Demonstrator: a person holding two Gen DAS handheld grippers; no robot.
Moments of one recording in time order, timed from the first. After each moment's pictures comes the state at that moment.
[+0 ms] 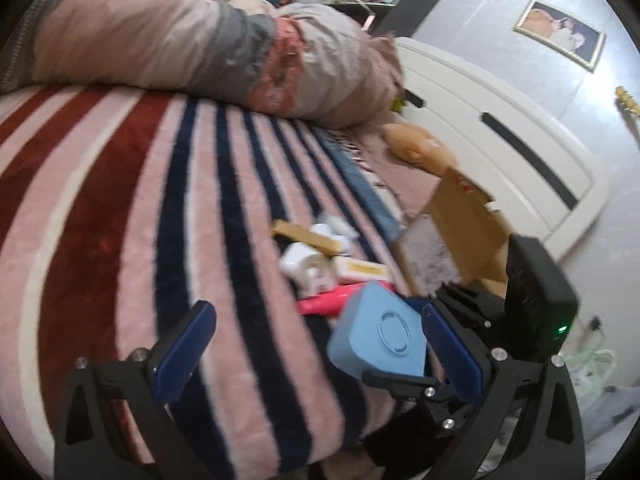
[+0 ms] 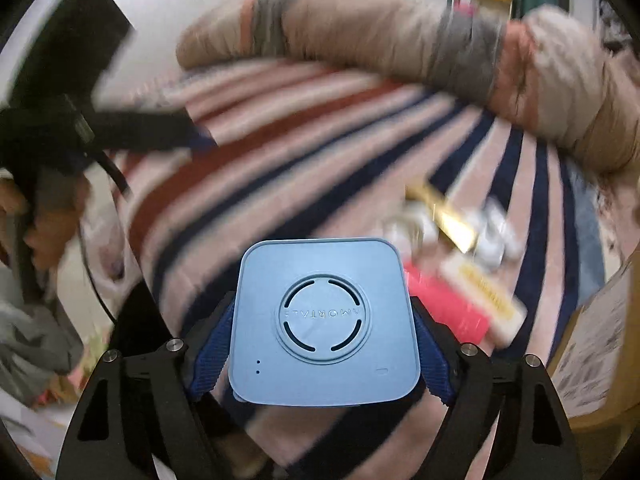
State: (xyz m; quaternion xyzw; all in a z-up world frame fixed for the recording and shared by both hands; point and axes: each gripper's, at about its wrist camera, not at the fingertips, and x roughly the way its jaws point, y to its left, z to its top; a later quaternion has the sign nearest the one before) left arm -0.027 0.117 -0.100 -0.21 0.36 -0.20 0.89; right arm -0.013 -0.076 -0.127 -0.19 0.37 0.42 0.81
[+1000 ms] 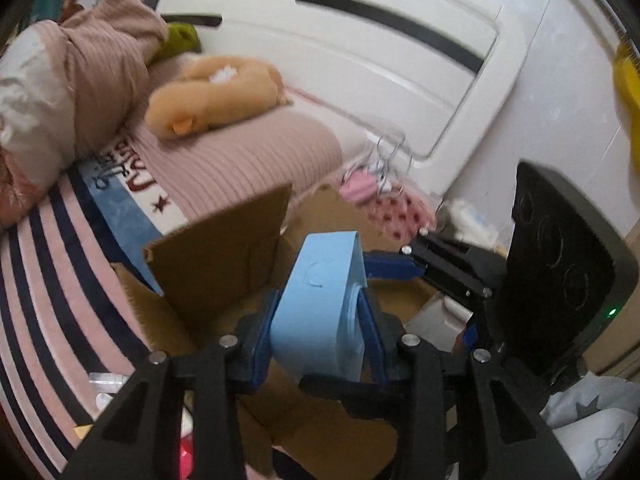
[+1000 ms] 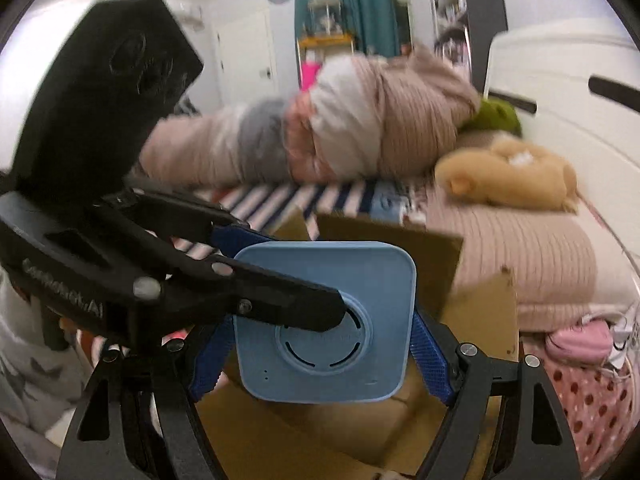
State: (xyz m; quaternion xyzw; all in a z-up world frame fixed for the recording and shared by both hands) left arm 0.114 -0.178 0.003 0.03 0.42 -0.42 0.80; right arm 0.047 -0.291 -0.015 -0.05 0.31 0.24 0.92
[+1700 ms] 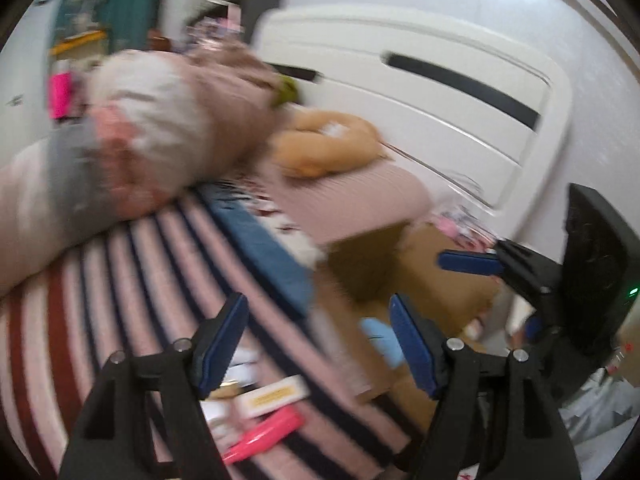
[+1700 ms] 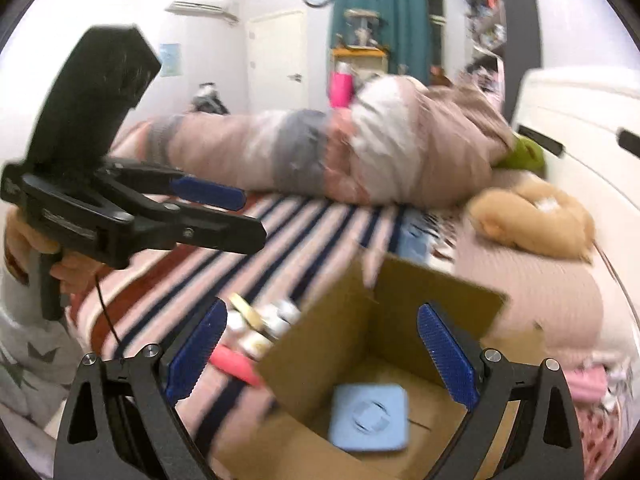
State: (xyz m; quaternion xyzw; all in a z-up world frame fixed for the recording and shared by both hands) left arm 0.073 -0.042 0.039 0.00 0.34 -0.25 0.91; right arm 0.018 -0.231 0.021 -0.09 0.27 0.29 0.92
